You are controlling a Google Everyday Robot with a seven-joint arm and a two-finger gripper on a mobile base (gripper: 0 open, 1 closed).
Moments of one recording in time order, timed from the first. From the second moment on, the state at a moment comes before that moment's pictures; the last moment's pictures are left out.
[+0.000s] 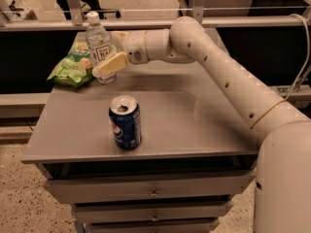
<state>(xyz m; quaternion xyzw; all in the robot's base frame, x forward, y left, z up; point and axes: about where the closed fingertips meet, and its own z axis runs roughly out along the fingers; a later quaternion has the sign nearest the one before) 0.703 0.138 0.902 -0.51 0.57 0.40 0.50</state>
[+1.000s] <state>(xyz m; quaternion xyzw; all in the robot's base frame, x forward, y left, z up) 0.777 -0.078 0.941 -0.42 0.68 0.19 0.57</state>
